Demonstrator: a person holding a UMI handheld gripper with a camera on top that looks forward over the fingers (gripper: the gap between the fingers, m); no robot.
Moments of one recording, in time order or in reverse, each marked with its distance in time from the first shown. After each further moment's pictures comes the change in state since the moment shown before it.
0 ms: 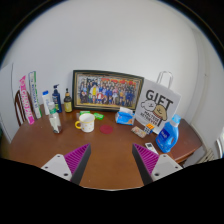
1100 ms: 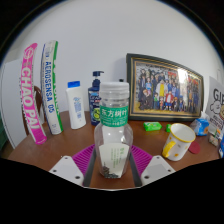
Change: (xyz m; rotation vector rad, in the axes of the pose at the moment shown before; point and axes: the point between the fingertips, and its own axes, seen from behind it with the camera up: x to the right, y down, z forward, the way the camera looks) arm -0.363 -0.028 0.290 0.179 -0.250 0.019
